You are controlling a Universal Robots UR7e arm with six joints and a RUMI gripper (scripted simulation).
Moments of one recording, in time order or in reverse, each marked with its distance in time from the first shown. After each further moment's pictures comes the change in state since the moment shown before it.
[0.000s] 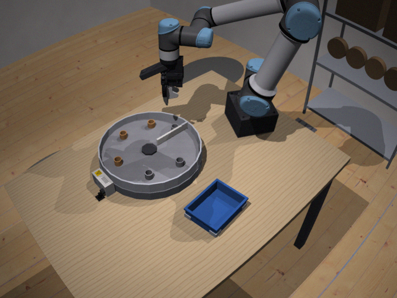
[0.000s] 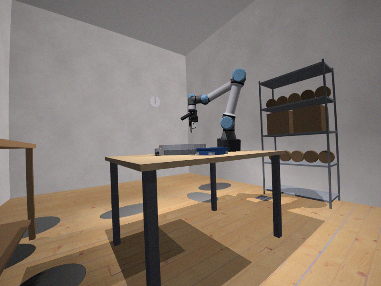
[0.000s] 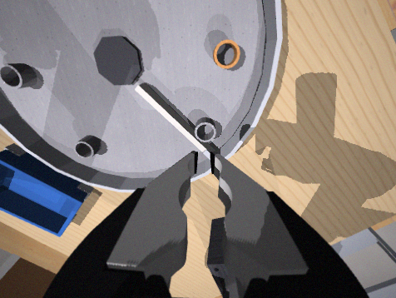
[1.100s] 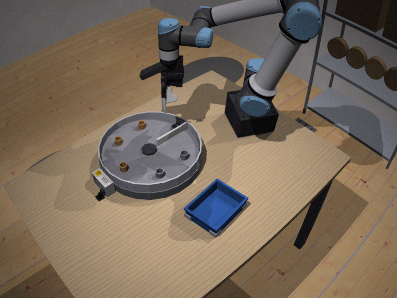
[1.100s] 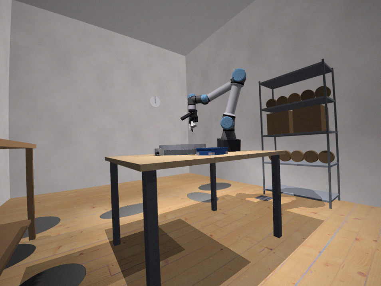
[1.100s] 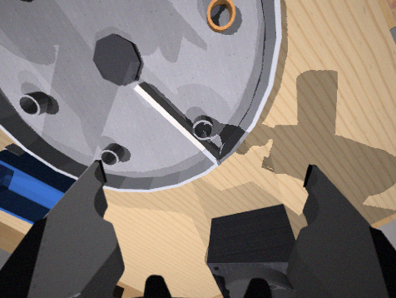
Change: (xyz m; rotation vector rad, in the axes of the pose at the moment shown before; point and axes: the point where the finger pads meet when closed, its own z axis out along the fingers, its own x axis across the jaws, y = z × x) arm 0.000 0.001 -0.001 -0.003 0.003 0.002
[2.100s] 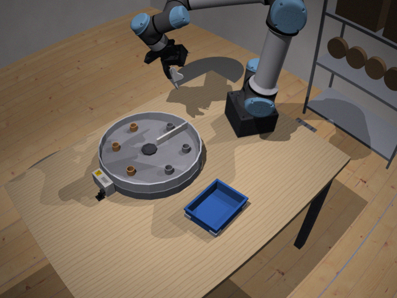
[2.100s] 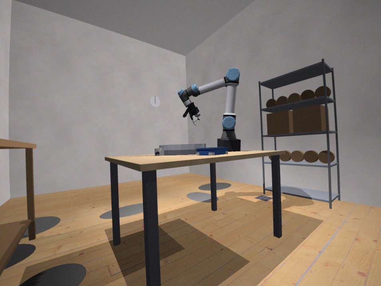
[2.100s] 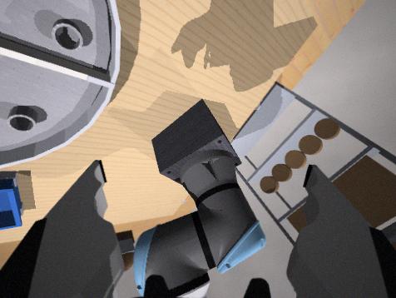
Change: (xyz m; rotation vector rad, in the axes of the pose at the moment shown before) arm 0.079 0.059 -0.089 -0.400 0.443 0.275
